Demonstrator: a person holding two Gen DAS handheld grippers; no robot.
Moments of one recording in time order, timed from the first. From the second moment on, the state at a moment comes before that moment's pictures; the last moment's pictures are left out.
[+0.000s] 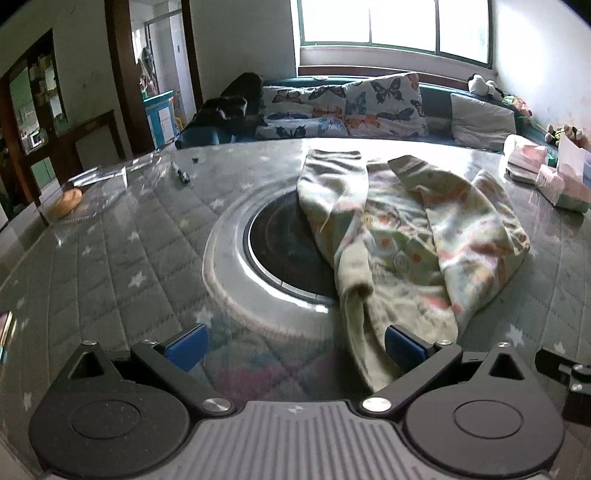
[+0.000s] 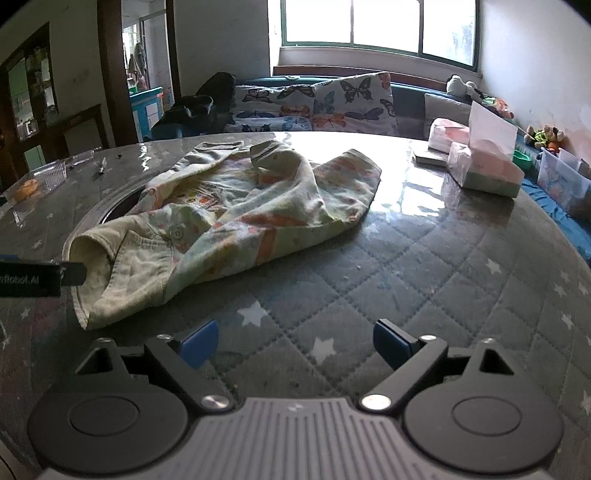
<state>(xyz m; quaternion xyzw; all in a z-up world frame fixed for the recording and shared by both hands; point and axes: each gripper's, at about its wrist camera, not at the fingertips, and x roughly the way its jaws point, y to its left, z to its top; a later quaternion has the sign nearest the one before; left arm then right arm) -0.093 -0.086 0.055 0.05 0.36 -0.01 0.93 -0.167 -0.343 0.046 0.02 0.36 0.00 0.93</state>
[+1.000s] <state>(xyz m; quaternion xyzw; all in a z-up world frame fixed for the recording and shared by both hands) -0.034 -0.101 0.034 0.04 0.41 -0.12 0.90 -0.115 -0.341 0.063 -0.02 0.36 0.02 0.93</state>
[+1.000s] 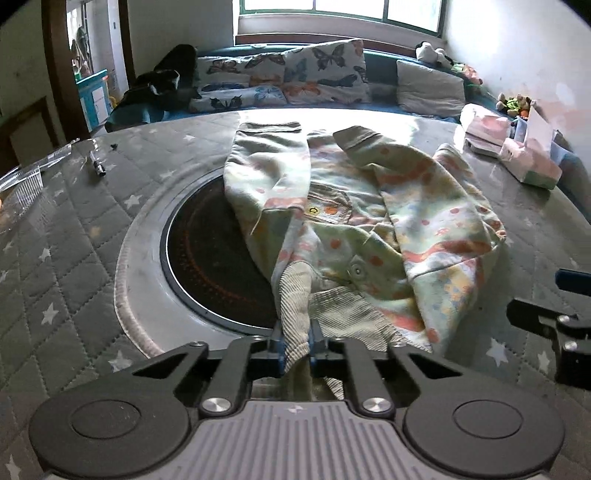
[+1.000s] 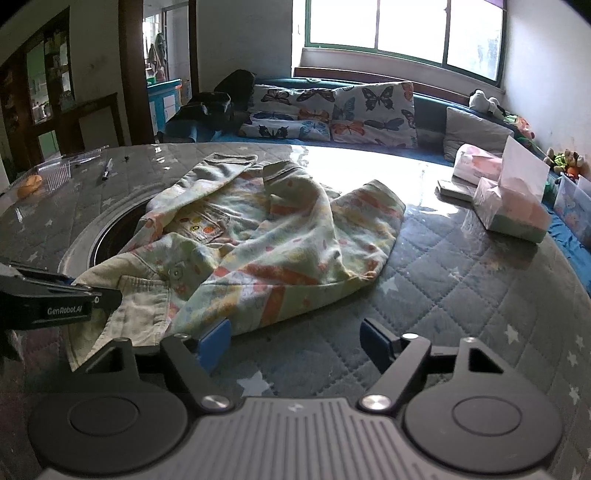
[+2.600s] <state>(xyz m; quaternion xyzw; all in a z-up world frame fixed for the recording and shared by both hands) 0.036 -0.101 0.077 0.04 0.41 -0.11 0.90 0.036 -0.339 0.076 -0.07 0.36 0.08 0.93</state>
